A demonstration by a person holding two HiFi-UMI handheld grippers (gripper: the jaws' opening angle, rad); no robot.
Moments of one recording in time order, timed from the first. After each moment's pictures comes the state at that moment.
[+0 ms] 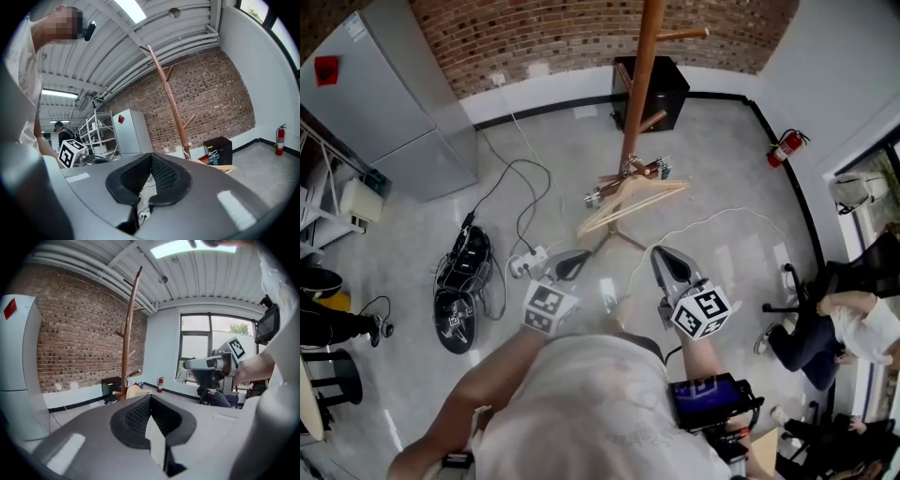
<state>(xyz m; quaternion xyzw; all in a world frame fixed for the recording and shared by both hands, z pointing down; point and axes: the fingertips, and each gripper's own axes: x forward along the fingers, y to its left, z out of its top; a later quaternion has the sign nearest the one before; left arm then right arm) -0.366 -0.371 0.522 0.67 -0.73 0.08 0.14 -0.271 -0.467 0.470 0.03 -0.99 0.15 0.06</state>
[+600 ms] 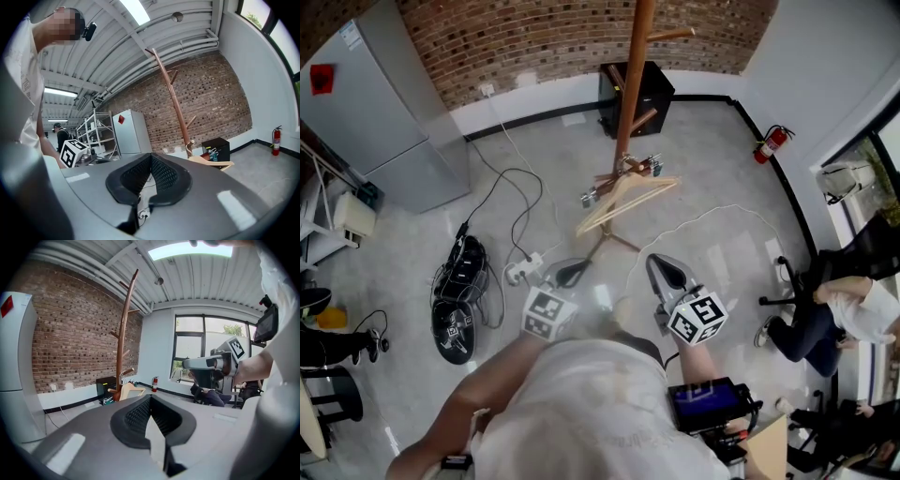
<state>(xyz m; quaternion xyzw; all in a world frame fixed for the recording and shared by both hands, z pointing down) -0.345 -0.346 0.520 0.69 -0.70 0.08 0.14 -0.251 -0.428 0.467 0.05 -0.99 0.14 0.06</state>
